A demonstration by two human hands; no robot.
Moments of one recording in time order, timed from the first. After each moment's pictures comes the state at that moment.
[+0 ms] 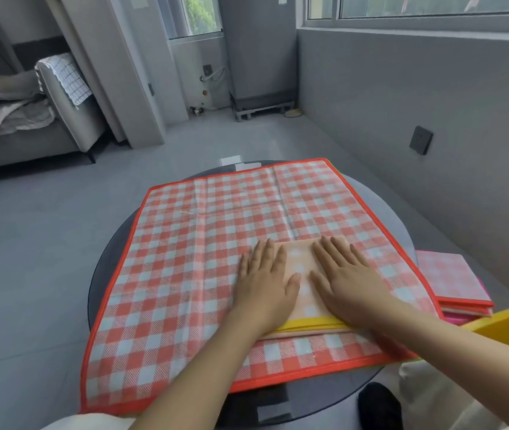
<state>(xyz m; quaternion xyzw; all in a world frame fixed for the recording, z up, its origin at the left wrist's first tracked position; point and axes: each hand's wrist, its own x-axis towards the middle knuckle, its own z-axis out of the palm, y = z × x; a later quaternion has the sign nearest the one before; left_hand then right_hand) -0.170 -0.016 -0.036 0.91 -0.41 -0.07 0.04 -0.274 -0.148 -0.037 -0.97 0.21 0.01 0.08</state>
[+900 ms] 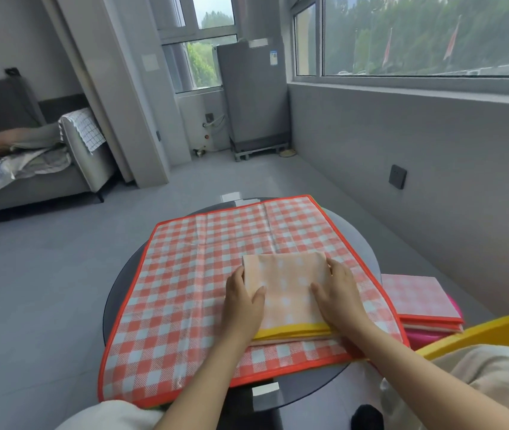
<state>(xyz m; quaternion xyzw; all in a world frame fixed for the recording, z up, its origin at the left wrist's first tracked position) -0.192 0.005 -0.023 0.86 -0.26 -0.06 0.43 -0.297 -0.137 -0.021 -0.84 0.33 -0.22 0.36</state>
